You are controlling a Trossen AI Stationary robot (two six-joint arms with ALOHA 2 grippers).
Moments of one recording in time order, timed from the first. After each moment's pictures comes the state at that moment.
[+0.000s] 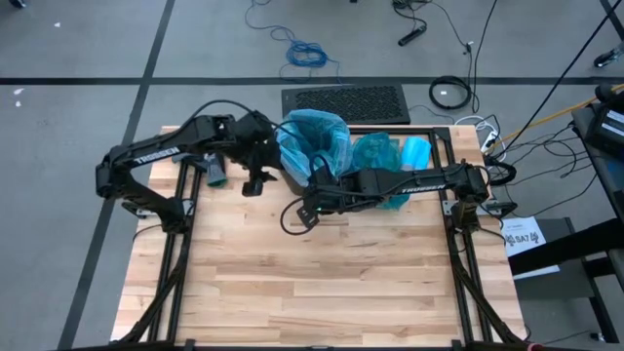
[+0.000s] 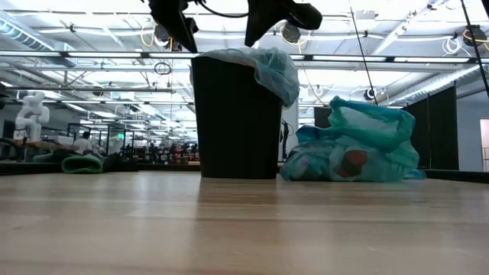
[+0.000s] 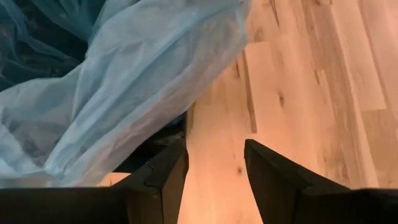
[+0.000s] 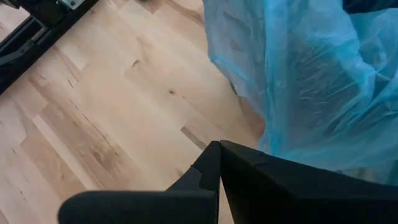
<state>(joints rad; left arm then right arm) 0.33 1.39 1.48 -1.09 0.19 0.41 0.11 1.91 1.94 -1.11 0.38 0.91</state>
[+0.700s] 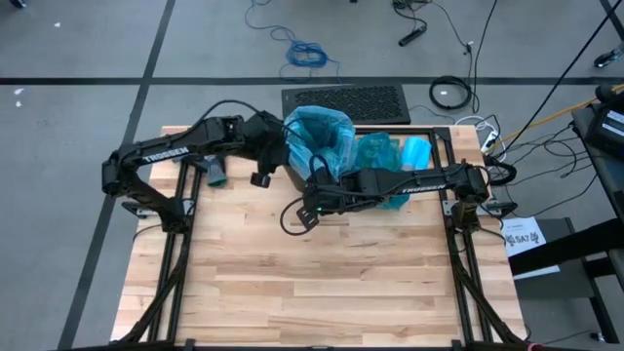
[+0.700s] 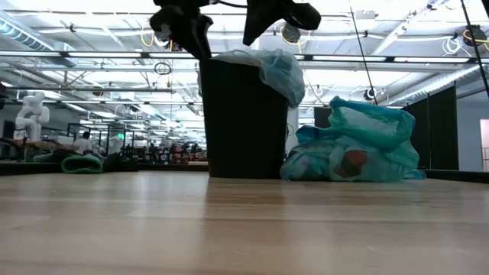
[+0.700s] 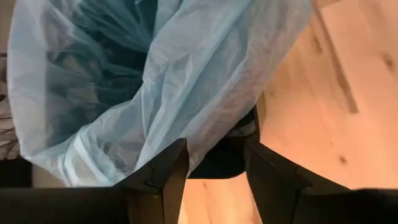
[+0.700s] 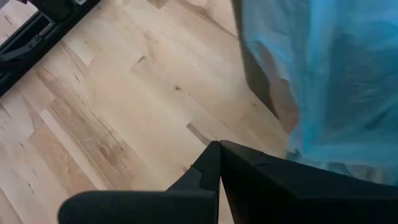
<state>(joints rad) 0.30 1.45 1.48 -0.97 -0.07 0.70 0.11 1.91 1.94 -1.10 0.36 0.90</state>
